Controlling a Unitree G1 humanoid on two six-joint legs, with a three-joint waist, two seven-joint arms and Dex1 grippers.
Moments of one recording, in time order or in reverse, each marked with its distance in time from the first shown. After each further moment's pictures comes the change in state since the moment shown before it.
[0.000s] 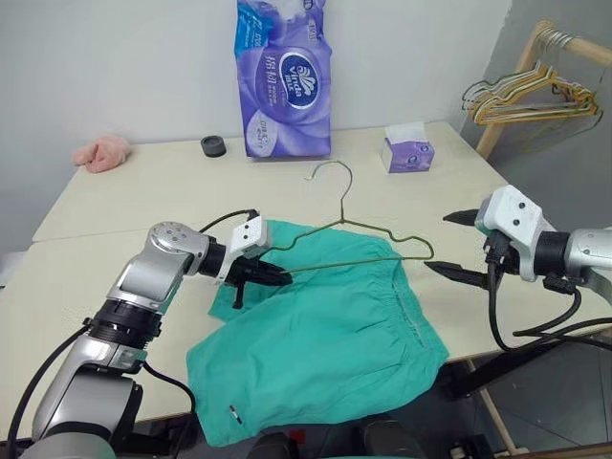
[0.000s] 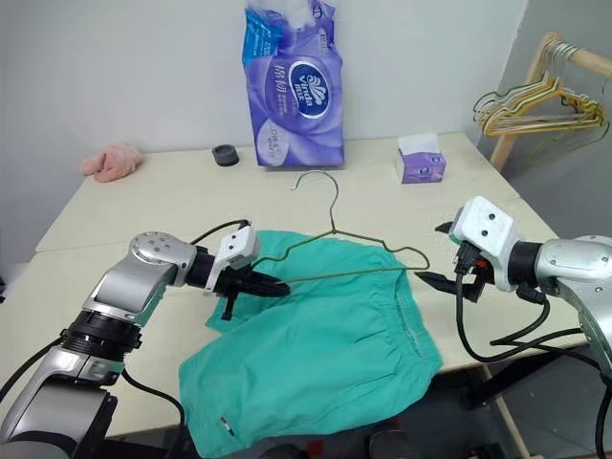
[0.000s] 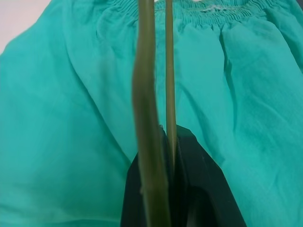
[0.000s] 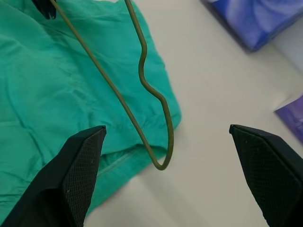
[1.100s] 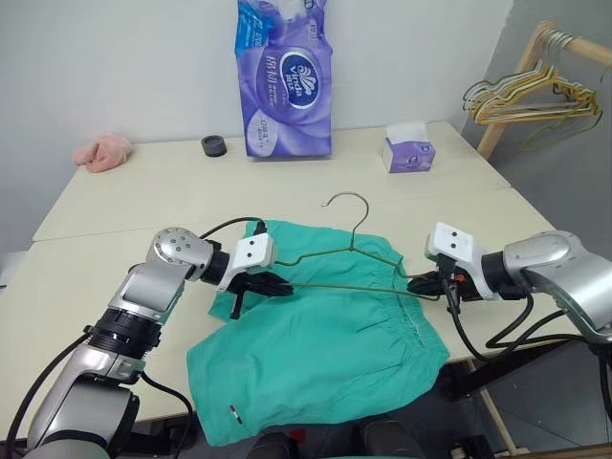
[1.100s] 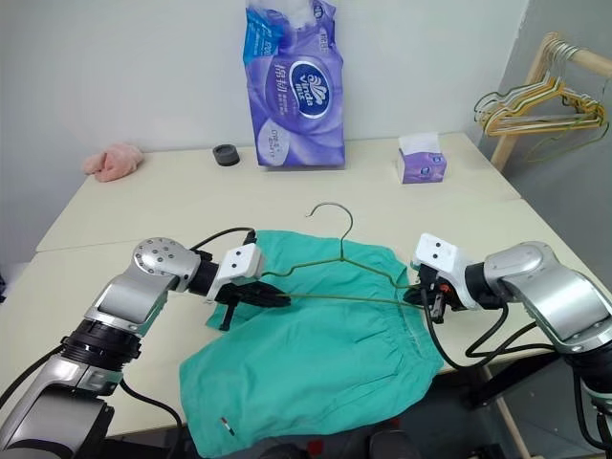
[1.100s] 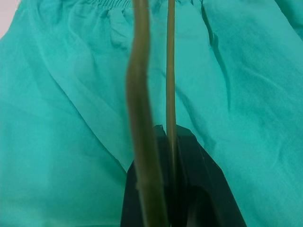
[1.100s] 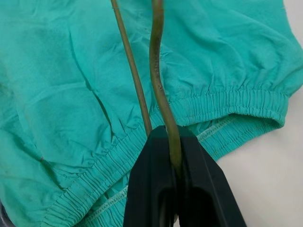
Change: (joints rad) left arm 0.049 0.006 -0.023 -0.022 0.064 -0.158 -0.015; right arm -0.173 0.009 0.388 0.168 -0.076 0.070 0.115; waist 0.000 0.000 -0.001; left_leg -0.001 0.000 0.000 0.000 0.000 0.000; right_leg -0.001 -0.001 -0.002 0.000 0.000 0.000
